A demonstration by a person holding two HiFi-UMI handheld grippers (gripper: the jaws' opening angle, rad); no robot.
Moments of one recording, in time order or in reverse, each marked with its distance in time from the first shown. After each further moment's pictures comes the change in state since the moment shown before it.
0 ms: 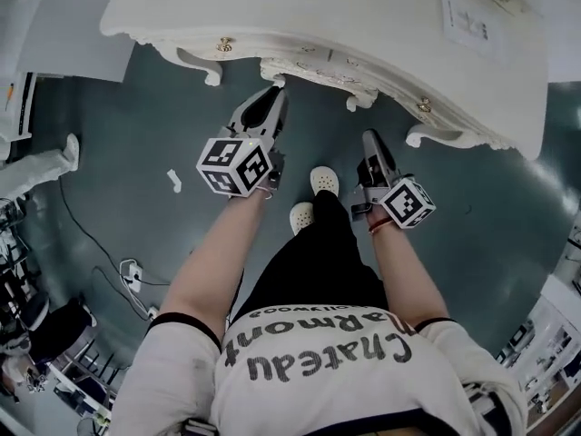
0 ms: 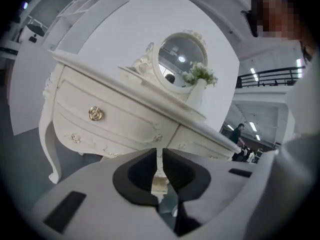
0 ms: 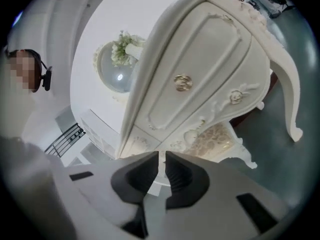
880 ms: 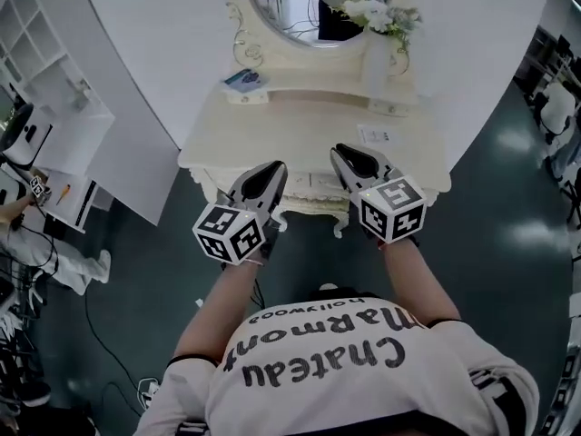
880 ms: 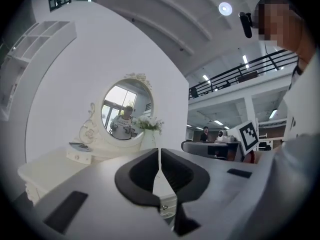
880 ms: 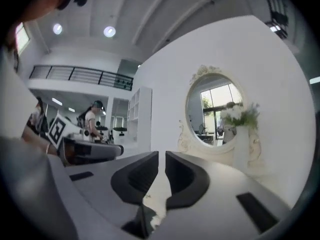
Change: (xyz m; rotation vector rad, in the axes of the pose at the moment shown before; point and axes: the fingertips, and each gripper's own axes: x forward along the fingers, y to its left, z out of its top) left arm -0.176 -0.225 0.255 0.340 -0.234 -0.307; right arm -0.085 0.387 0.170 -1.010 -0.077 0.180
